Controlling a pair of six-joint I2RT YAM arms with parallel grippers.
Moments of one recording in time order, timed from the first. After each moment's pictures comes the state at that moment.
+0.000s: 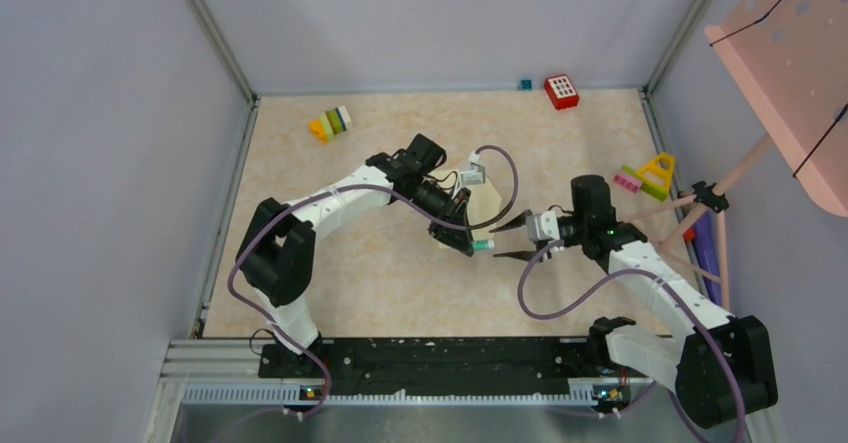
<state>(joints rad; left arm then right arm) -0.67 1.76 1.34 -0.64 1.17 0.30 0.28 1.05 0.59 -0.18 -1.29 -1.05</state>
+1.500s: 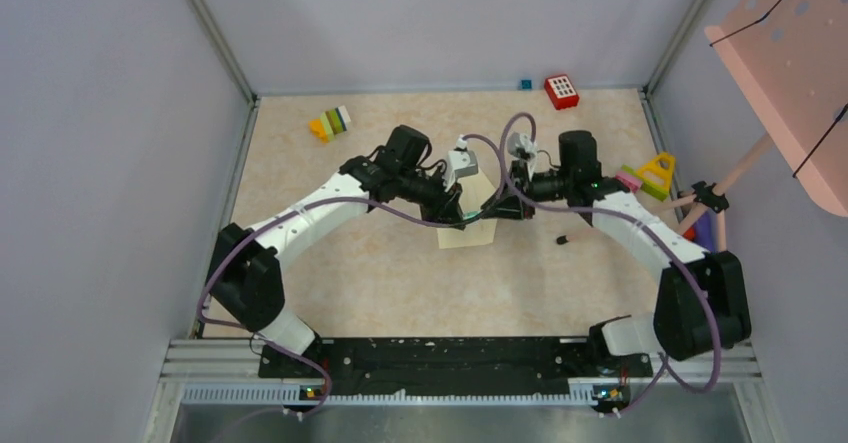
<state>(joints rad) -0.67 1.60 1.29 -0.52 0.80 0.28 0.29 1.29 0.84 -0.12 -1.24 -0.36</state>
